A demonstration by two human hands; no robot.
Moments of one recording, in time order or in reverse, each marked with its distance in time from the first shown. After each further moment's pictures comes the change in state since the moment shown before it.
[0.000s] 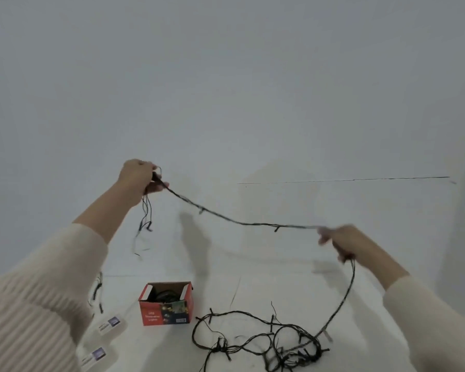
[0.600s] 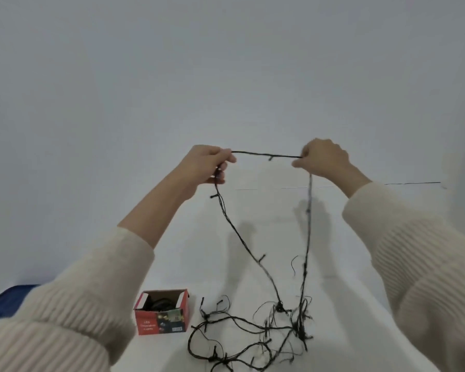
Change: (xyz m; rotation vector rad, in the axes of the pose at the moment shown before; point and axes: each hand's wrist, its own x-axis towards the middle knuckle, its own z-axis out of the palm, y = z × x) left_hand -0.053 0.043 0.074 0.085 -0.503 0.297; right_hand -0.004 -0.153 -0.044 -0.577 0.459 -0.388
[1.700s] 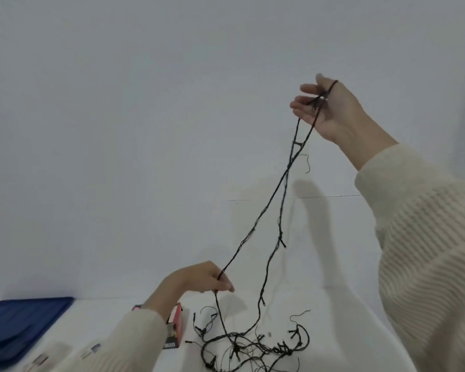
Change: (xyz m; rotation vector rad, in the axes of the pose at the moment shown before) left_hand -0.028 -0.160 0.032 0.647 -0.663 -0.240; right_hand 0.027 -0.028 -0.082 1.662 -0.054 0.074
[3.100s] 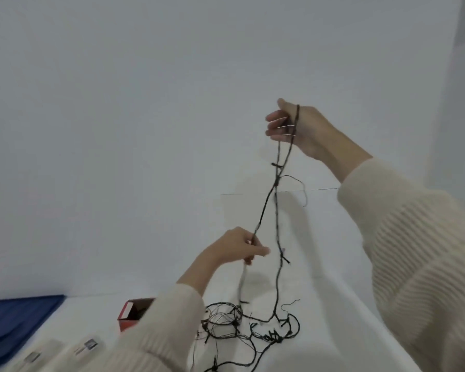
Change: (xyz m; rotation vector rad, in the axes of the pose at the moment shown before) left_hand 0.014 0.083 0.002 -0.285 0.225 0.112; right_hand -0.023 0.029 -0.002 -0.427 -0.145 0.007
